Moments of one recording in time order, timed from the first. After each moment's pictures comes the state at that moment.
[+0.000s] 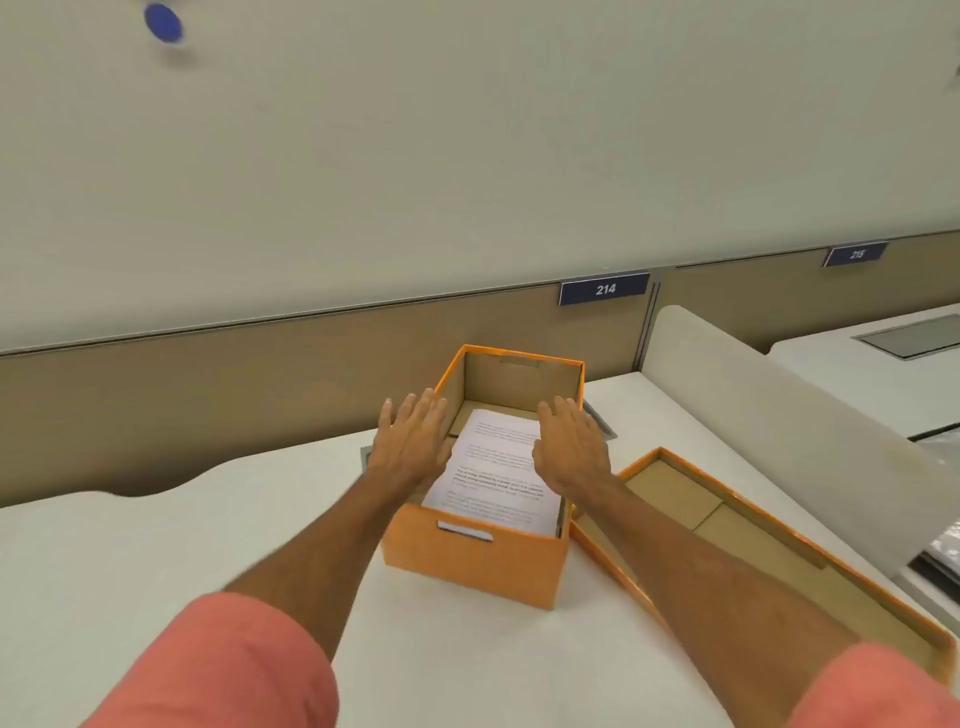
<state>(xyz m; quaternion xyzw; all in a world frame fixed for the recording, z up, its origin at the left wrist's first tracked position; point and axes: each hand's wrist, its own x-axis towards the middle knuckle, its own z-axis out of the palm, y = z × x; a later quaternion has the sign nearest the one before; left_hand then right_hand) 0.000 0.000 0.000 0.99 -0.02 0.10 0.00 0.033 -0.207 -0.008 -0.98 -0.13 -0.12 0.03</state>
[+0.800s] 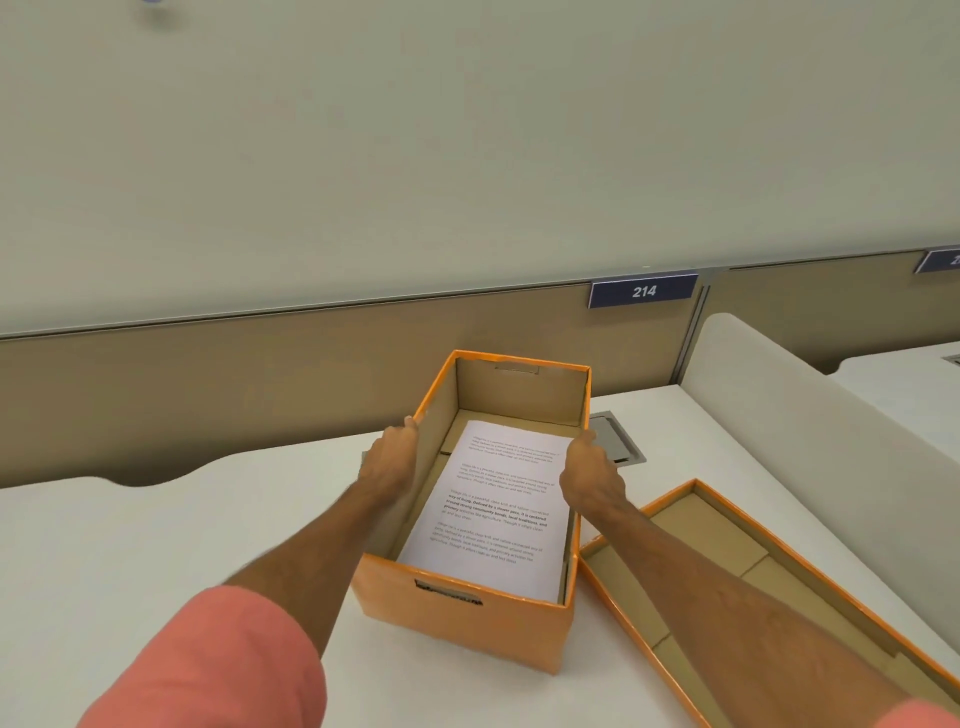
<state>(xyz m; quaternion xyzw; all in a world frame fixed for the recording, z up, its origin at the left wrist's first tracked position) 0.054 0.020 -0.032 0.98 0.16 0.01 0.09 0.085 -0.212 -0.025 -0.97 0.03 0.07 0.22</state>
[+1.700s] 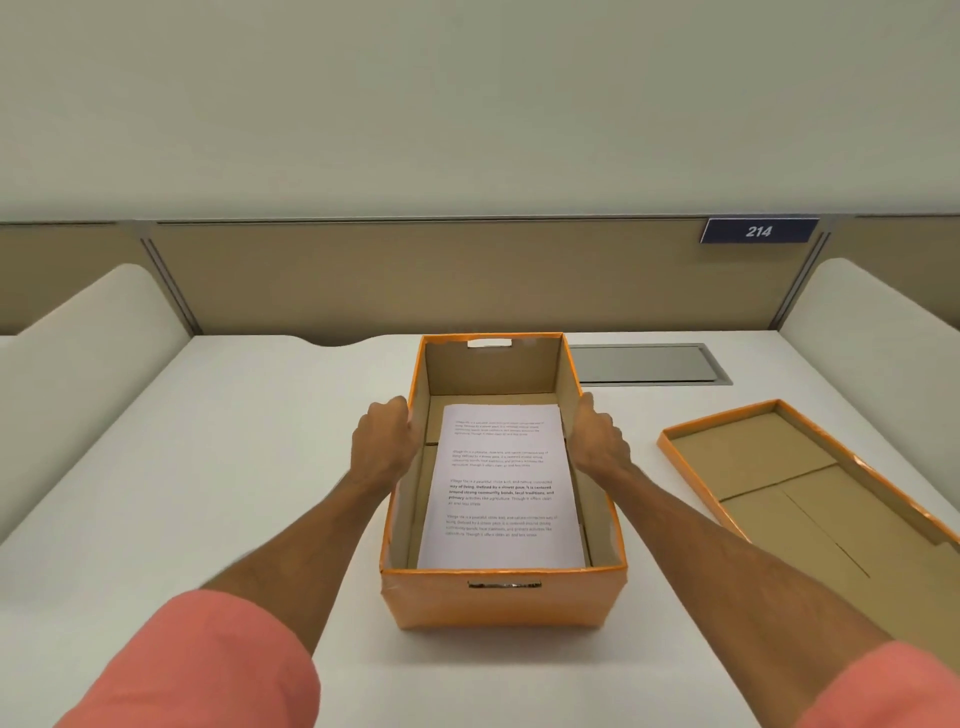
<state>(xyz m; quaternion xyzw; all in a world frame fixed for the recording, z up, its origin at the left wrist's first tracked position) -0.223 0.070 -0.042 0.92 0.30 0.15 0.18 -0.105 -0.147 -0.044 -0.97 -0.12 0.10 0.20</state>
